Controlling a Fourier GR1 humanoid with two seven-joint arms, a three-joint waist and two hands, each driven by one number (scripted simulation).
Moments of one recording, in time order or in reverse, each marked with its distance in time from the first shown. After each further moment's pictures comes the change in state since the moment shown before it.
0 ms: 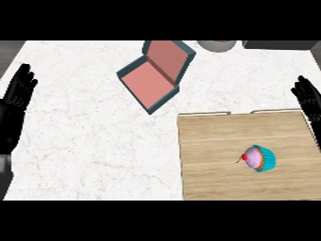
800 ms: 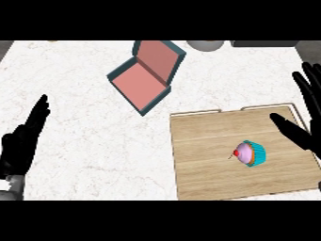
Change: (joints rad) left arm 0.131 -0.034 -0.074 0.060 -0.065 0.026 0.040; right arm -0.072 -0.034 0.113 -0.067 1.066 -0.682 0.111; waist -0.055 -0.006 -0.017
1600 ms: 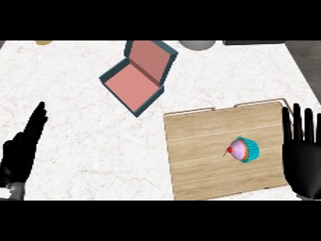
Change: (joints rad) left arm 0.049 -0.015 0.002 -0.006 -0.016 0.032 -0.008; right arm 0.213 0.248 -0.013 0.063 0.914 0.370 0.550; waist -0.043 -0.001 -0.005
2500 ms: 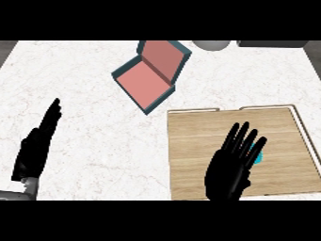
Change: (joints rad) left arm -0.043 -0.047 -0.038 0.017 -0.036 -0.015 -0.010; right arm -0.115 0.272 0.441 0.165 0.306 0.623 0.689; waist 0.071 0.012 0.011
